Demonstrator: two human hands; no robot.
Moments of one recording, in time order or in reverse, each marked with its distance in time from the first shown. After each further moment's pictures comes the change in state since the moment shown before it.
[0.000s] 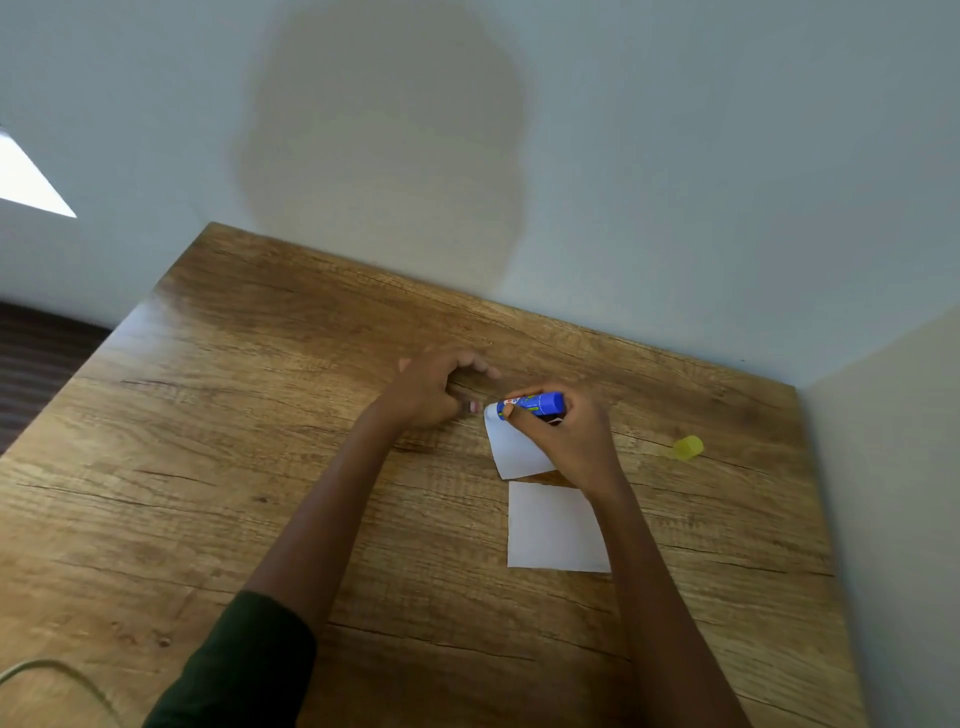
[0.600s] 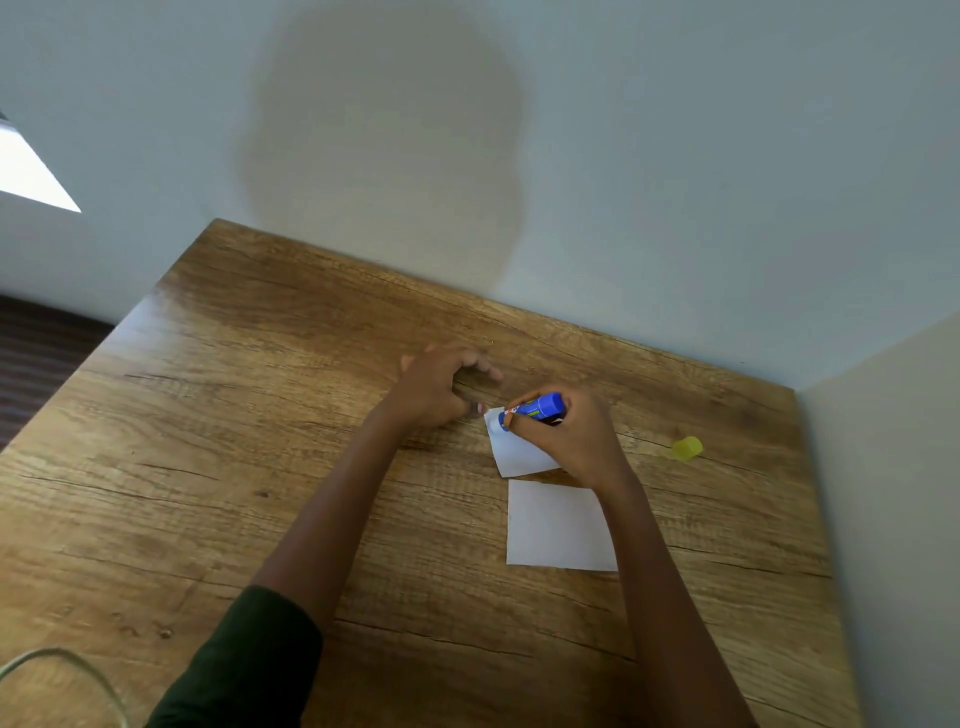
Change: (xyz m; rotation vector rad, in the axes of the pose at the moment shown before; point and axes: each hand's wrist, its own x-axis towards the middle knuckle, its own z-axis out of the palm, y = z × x) left_hand 0.000 0.002 0.005 0.018 0.035 -0.015; right_hand 0.004 0.002 -0.007 -0.152 -0.094 -0.029
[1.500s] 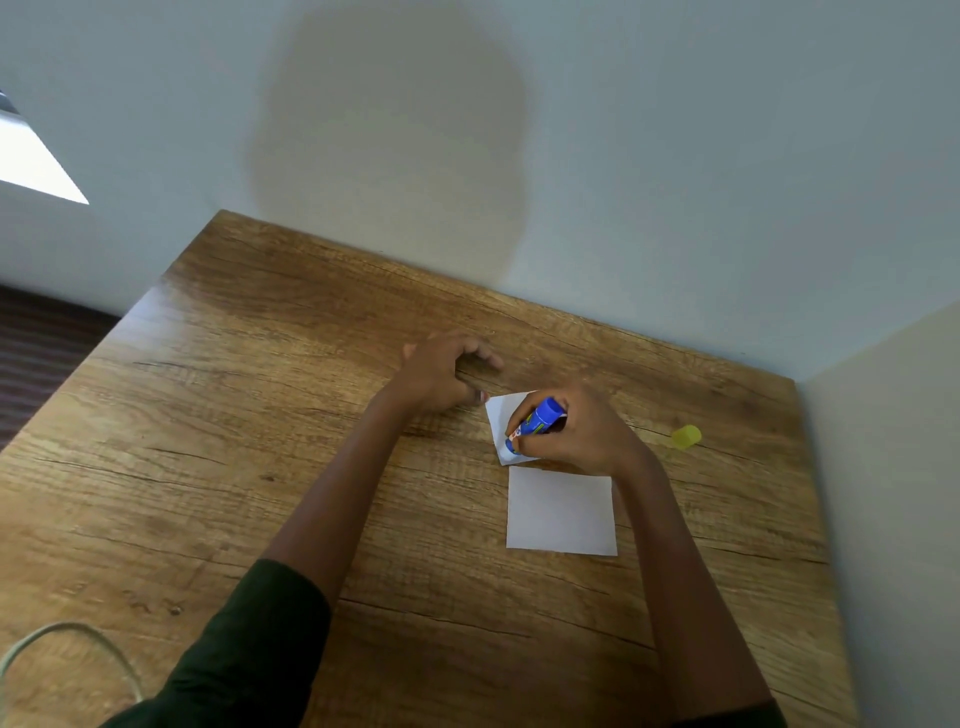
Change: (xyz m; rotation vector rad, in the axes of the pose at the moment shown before) left_hand 0.003 0.002 -0.001 -0.011 -0.014 -0.041; right_hand -0.002 0.001 -0.019 -0.124 -0.339 -0.145
